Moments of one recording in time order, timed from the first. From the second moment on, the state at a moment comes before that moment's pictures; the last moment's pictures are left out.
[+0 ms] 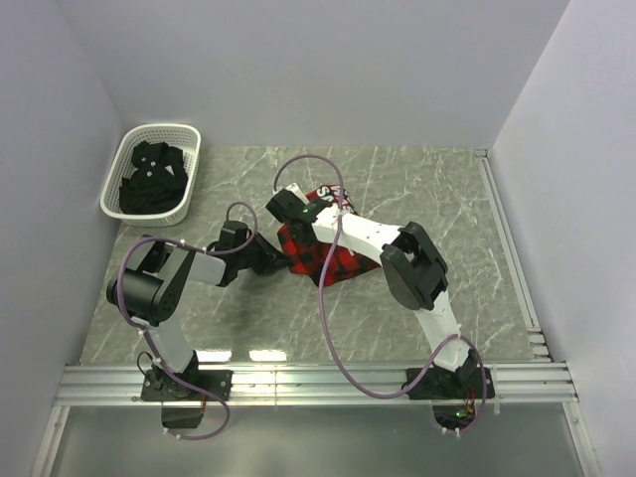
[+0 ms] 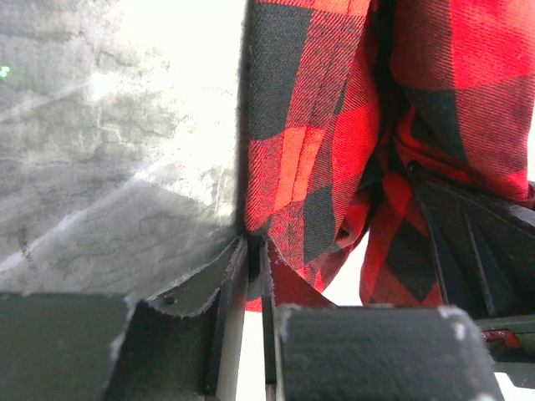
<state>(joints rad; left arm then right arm) -0.34 1.76 0.62 0.47 0.39 -1.10 0.85 2.17 1.77 -0.75 0.58 0.16</state>
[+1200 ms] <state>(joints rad) -0.40 1.50 0.72 0.18 0.24 -0.99 0.61 1.55 1.15 -0.36 -0.05 0.49</state>
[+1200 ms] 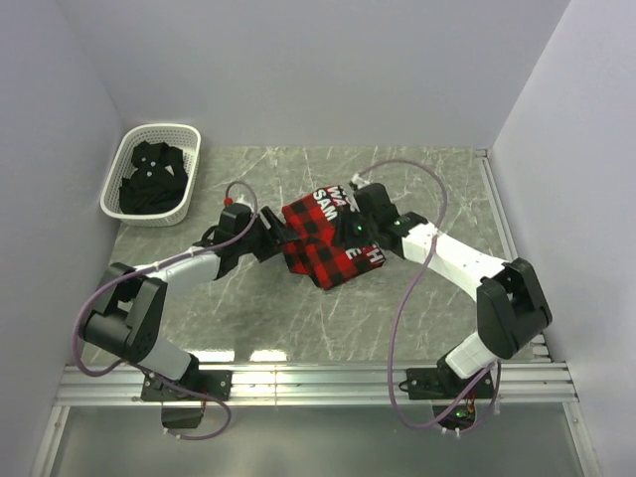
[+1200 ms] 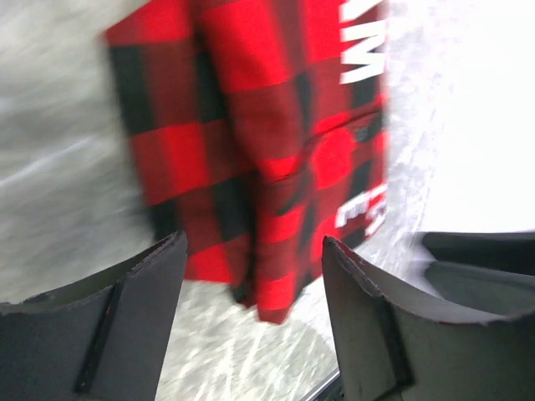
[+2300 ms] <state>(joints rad) -0.43 1.70 0.71 0.25 0.23 -0.99 0.91 1.90 1.33 -0.47 0.43 0.40</state>
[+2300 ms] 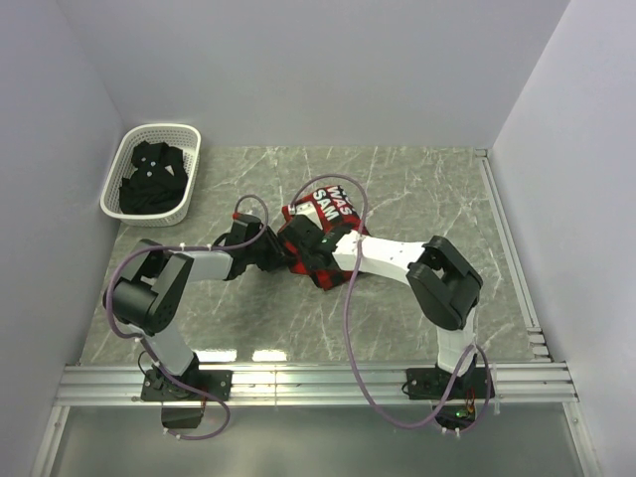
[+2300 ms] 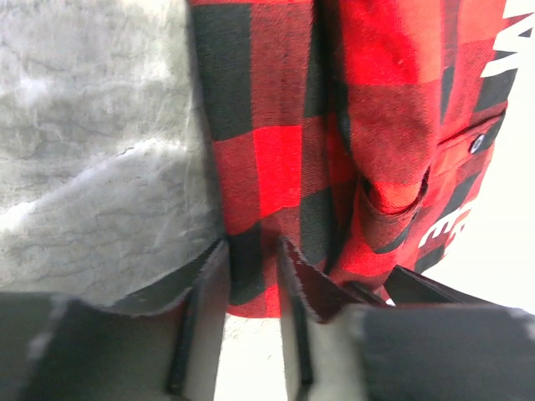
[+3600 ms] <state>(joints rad) -0.44 1.72 0.71 0.27 0.24 -1.00 0.90 1.96 1.40 -0.49 0.37 0.47</state>
